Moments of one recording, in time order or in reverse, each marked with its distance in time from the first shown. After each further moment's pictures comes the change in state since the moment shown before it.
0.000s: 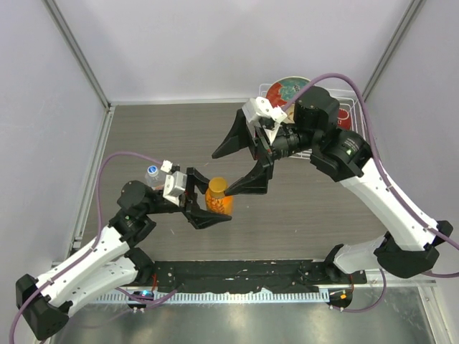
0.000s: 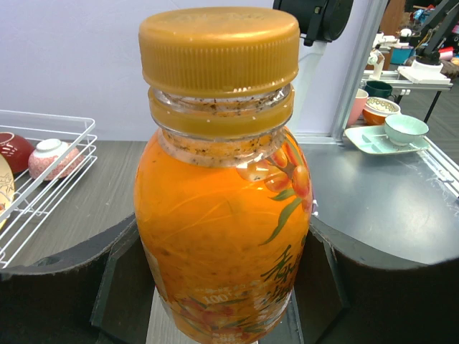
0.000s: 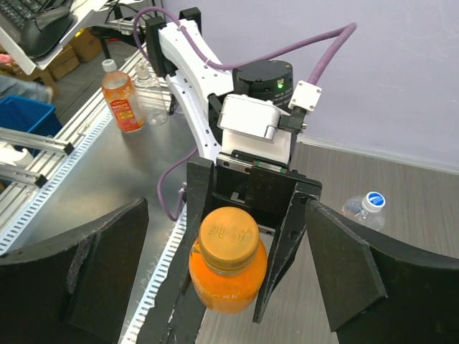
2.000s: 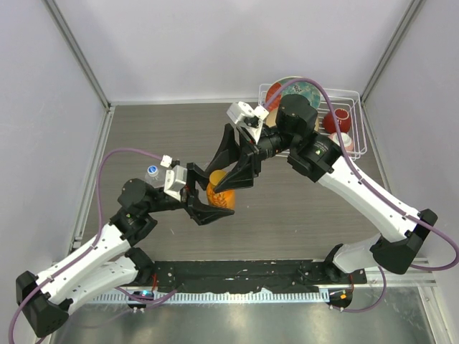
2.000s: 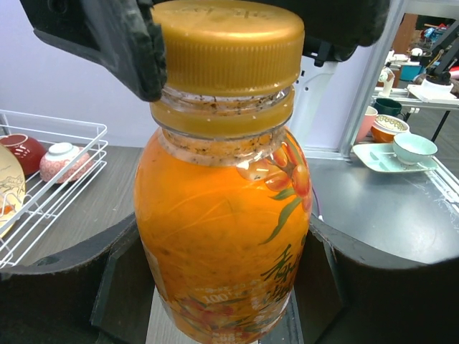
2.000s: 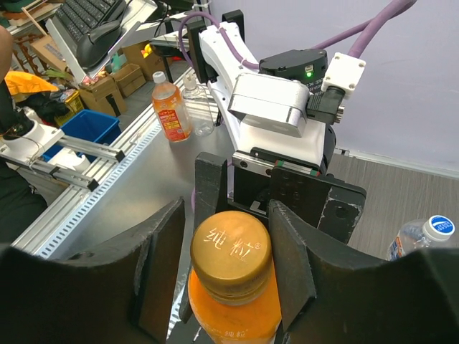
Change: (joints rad) left arm -0.013 0.033 0.036 0.015 -0.068 -0.033; right arm -0.005 0.045 -0.212 0.405 -0.187 0.262
